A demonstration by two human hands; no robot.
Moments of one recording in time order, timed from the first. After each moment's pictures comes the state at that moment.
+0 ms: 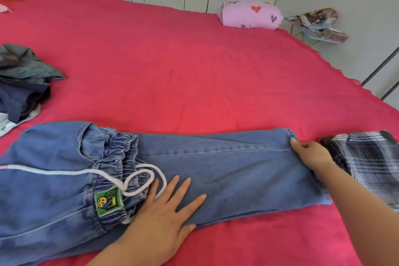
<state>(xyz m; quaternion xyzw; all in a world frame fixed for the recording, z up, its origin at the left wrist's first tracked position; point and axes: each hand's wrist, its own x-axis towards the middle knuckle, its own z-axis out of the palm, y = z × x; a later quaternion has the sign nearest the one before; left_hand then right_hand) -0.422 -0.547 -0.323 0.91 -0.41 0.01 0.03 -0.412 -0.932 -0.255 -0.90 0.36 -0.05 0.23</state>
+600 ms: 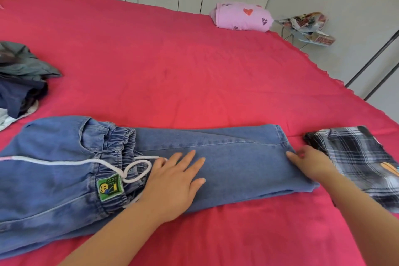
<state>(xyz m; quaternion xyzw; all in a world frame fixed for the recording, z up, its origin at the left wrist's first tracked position) -0.407 -0.585 -0.267 0.93 -0.34 -0.05 0.09 -0.457 -0.930 -0.249 -0.93 0.34 0.02 0.10</state>
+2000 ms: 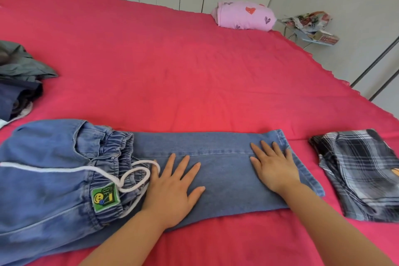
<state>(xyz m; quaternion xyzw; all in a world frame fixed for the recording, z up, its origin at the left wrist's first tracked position) -0.395 -0.593 -0.316 0.96 -0.27 -0.07 0.02 -0.428 -0.865 -0.286 -0.98 0.18 0.08 -0.07</state>
